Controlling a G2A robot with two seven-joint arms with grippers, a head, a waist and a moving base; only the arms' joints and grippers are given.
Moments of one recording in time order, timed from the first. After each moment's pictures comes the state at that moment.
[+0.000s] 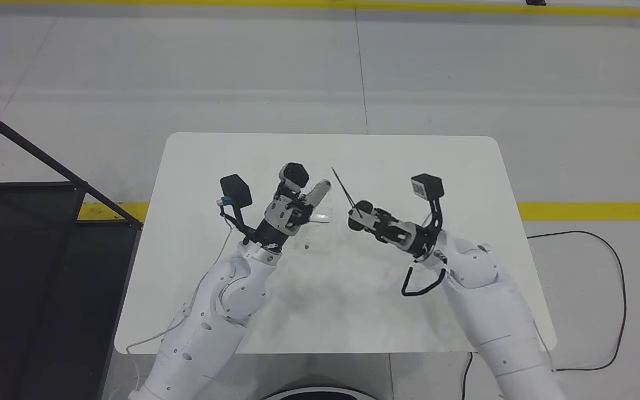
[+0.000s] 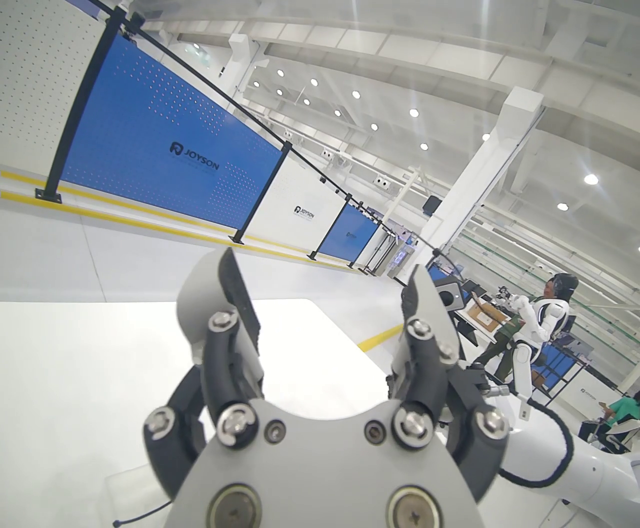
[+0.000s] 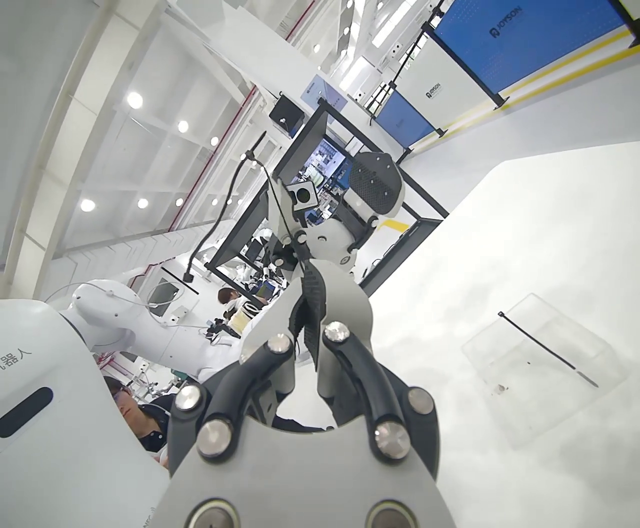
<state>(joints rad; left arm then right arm) 1.20 -1.34 -1.15 -1.57 0.77 -0.42 0.28 -0.97 -1.25 1.17 -1.29 0.29 -0.81 0.89</state>
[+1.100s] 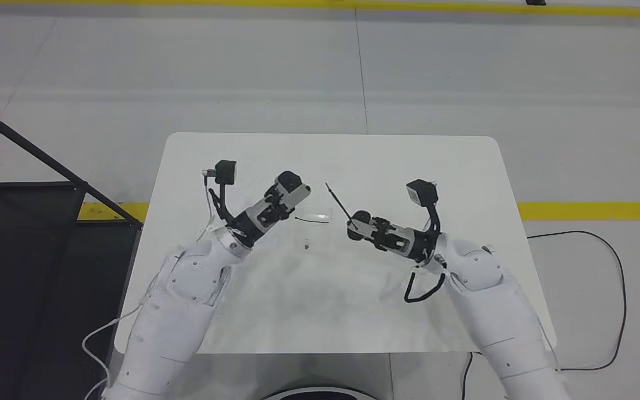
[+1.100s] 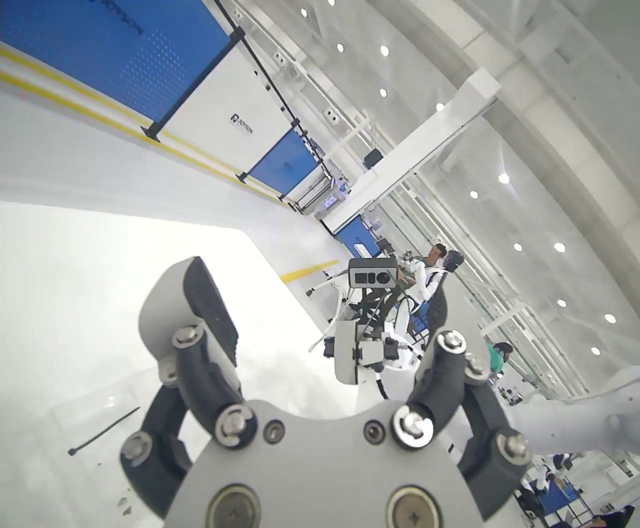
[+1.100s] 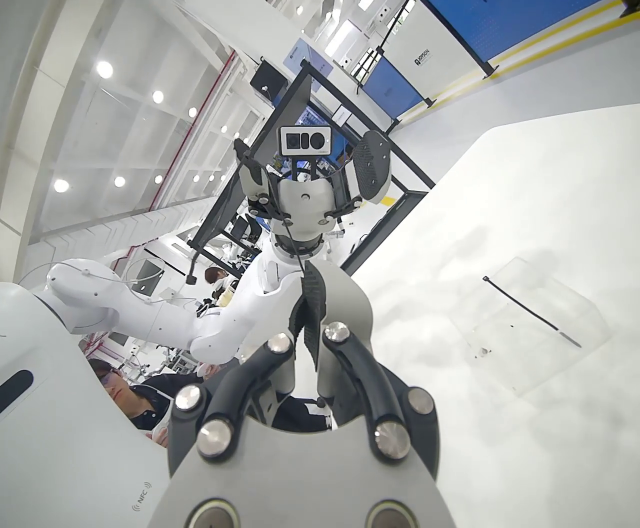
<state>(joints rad) 1.19 -1.29 -1.33 -1.59 0.11 -0.57 -0.44 -0.99 -1.22 1.17 -1.32 0.22 -0.78 0.93</state>
